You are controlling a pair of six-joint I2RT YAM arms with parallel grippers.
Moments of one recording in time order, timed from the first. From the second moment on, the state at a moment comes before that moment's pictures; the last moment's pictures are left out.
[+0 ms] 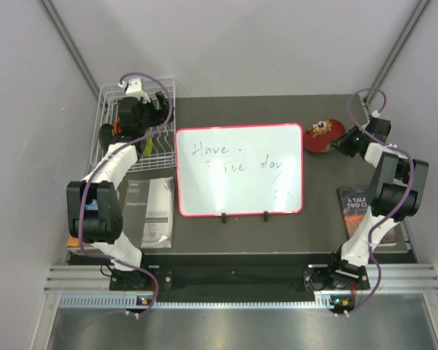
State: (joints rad) left arm -0.04 1.65 1.23 0.21 0.11 -0.28; right arm -0.32 1.90 1.19 -0.01 -0.42 0.56
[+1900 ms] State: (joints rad) left arm 0.05 1.68 1.14 0.15 -0.31 -0.21; right arm -0.35 1.69 1.17 -0.23 -0.19 0.39
